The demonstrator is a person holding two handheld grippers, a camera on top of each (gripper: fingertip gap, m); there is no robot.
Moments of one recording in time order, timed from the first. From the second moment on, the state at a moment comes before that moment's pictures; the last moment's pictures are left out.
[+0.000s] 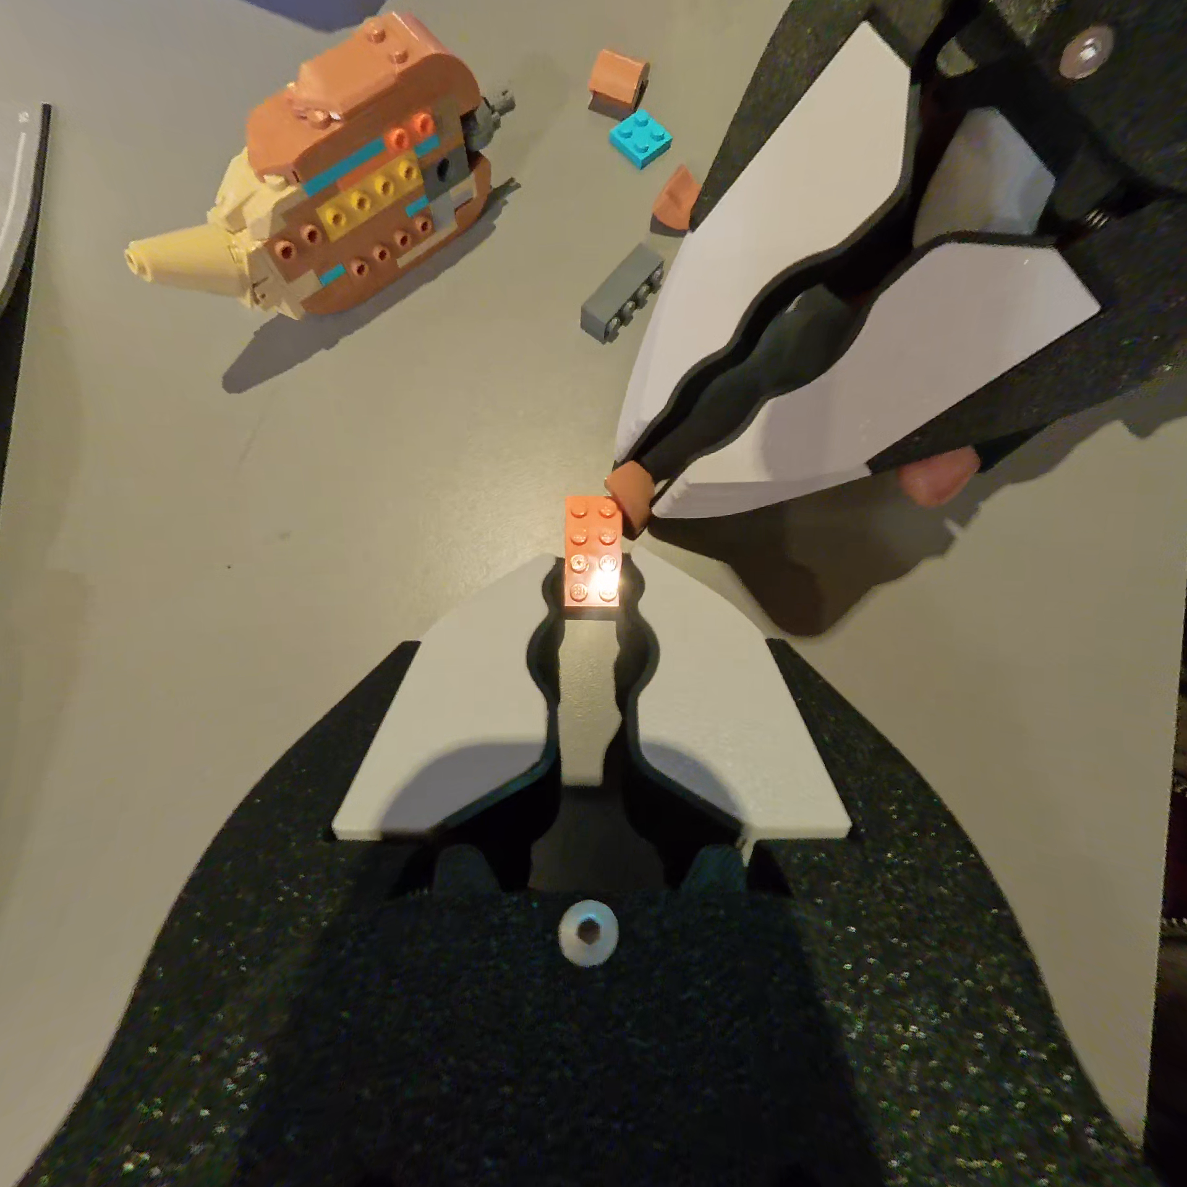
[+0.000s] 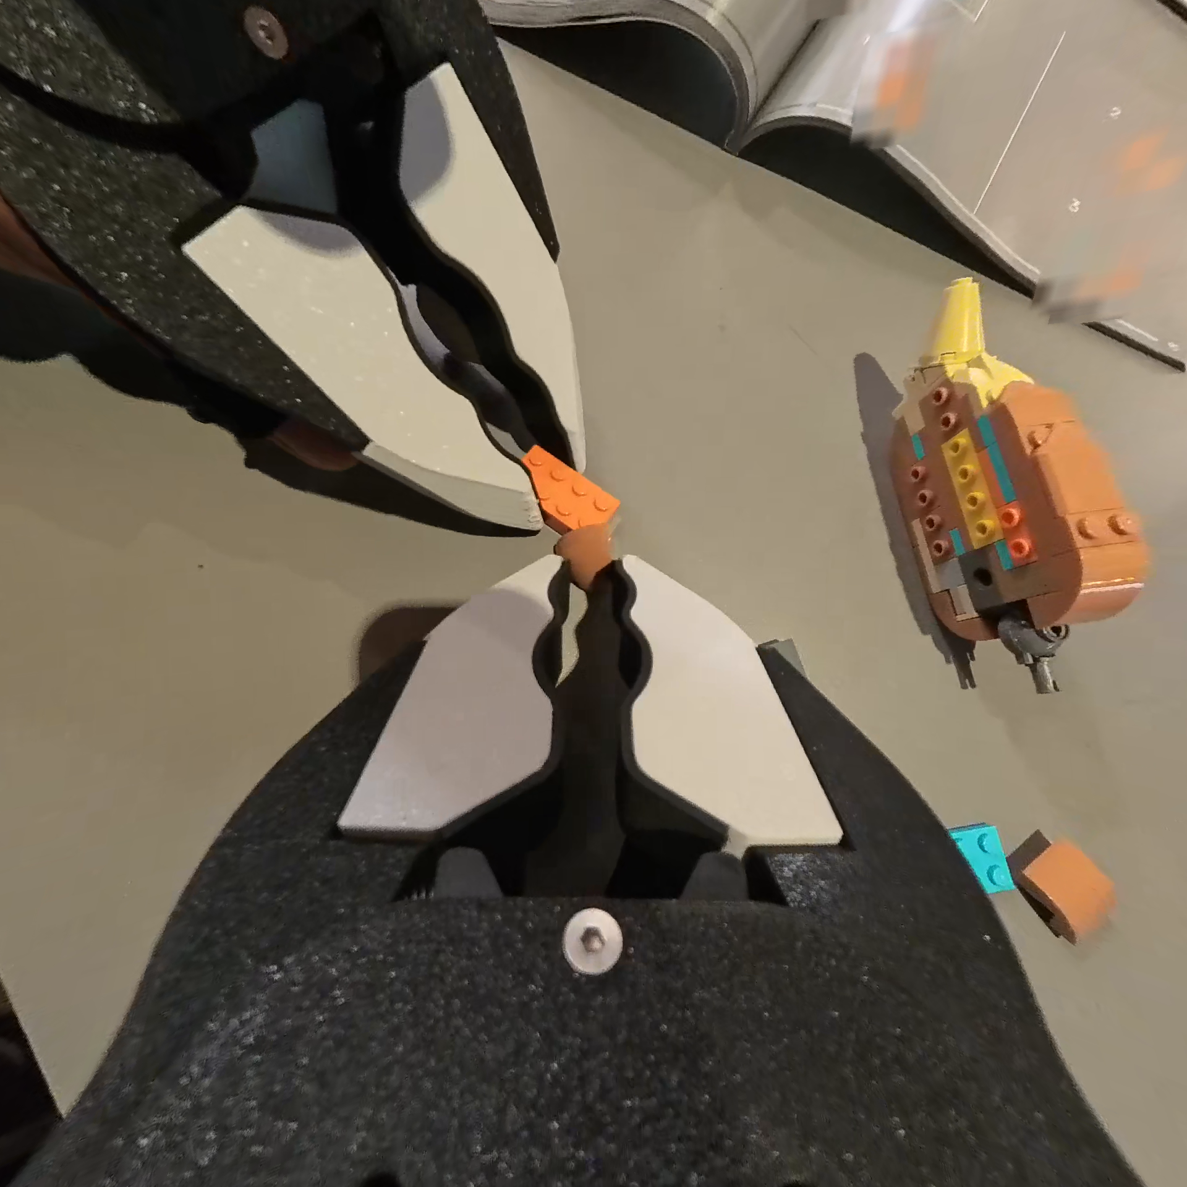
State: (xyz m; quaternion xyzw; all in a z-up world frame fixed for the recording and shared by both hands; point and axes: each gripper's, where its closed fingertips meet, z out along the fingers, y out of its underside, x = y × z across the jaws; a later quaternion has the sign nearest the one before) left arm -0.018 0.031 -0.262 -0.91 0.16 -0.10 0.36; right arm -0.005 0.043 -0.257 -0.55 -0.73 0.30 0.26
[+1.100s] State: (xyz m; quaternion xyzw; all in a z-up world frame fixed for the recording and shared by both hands) left arm -0.016 0.031 -0.263 -0.90 0.20 -0.09 0.37; right arm -0.005 0.039 -0.258 -0.39 -0.83 0.31 0.25
